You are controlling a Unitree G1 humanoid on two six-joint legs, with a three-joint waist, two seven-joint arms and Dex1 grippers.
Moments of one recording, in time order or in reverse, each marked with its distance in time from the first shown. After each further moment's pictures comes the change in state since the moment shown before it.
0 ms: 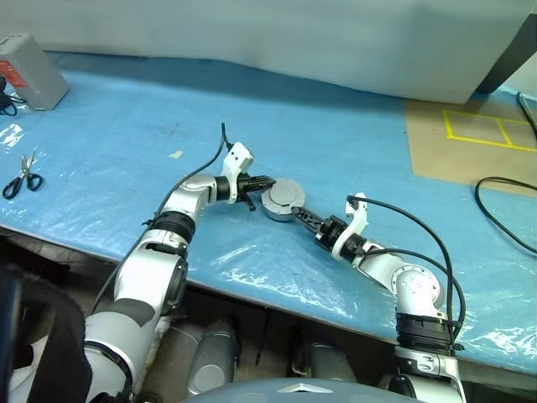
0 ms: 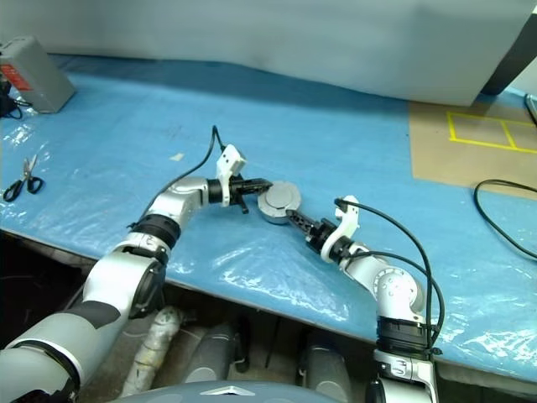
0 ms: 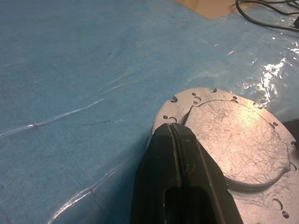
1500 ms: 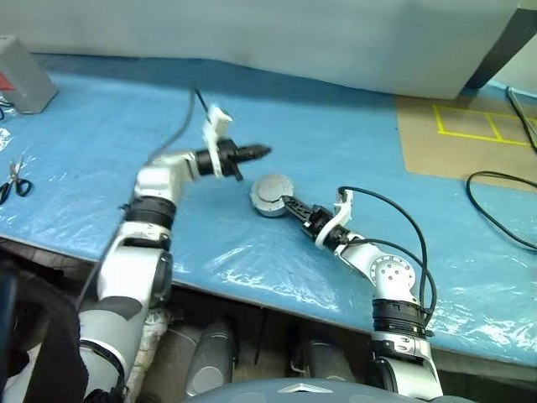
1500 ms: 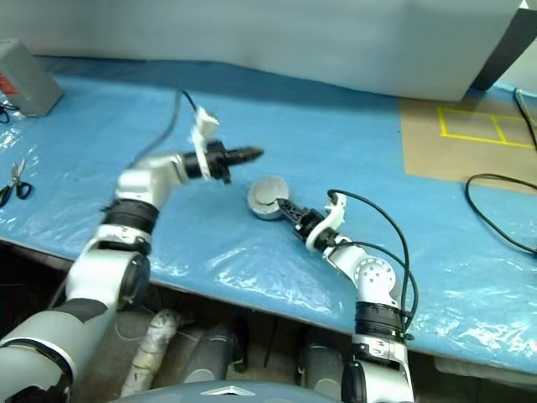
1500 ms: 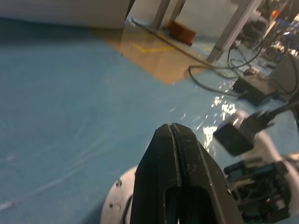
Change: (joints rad) left arm -0.056 0.161 0.164 -0.373 -0.300 0.456 -0.152; right arm -0.103 0.128 -0.054 0.179 0.040 -0.045 -0.006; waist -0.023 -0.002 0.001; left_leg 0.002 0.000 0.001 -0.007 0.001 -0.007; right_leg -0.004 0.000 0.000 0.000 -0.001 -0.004
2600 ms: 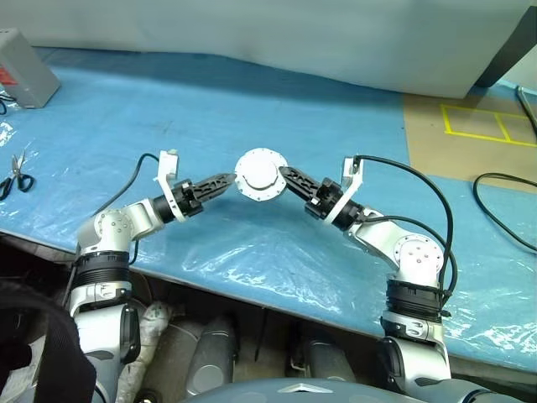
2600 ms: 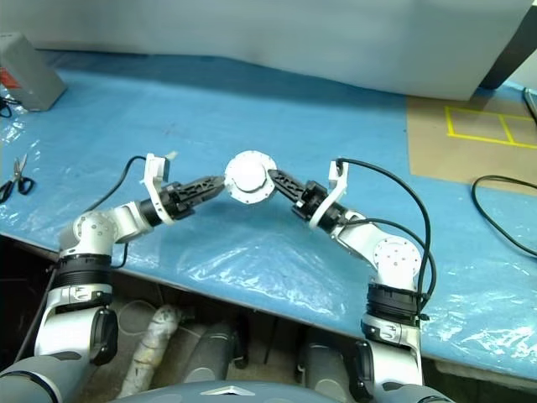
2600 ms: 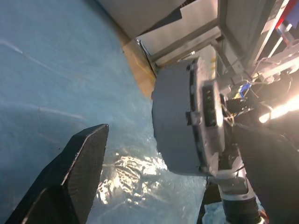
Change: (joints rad) left arm 0.431 0.037 0.132 -0.335 -0.395 0.543 0.217; right arm -0.106 -0.083 -0.013 -0.148 0.333 0.157 -0.100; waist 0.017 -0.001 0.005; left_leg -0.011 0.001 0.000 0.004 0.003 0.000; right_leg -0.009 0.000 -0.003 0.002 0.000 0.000
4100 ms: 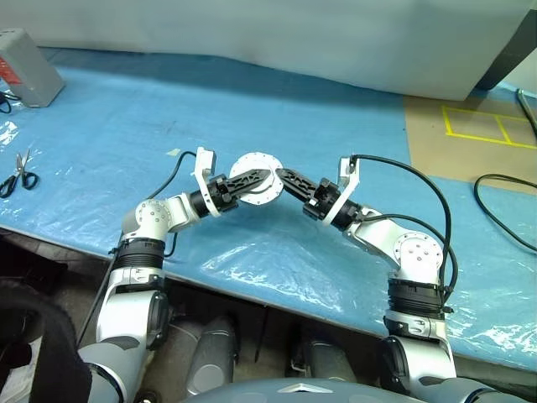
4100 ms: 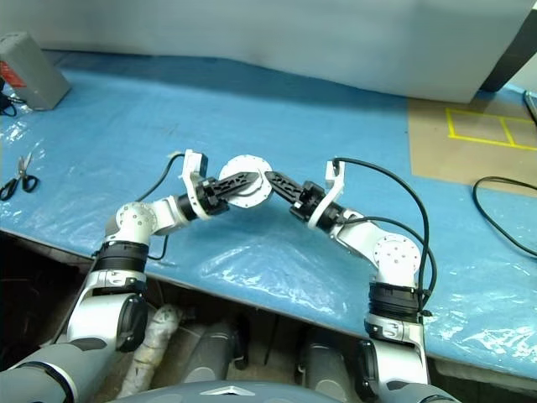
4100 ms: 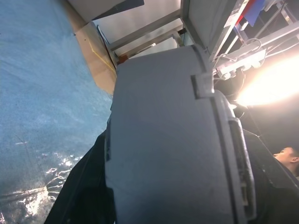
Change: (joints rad) left arm -0.107 -0.147 -0.043 0.130 -0.034 0.010 -0.007; right arm -0.005 -0.031 0.040 0.028 0.058 -0.011 -0.033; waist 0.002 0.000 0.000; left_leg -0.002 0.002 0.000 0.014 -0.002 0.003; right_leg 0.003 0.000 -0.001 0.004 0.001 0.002
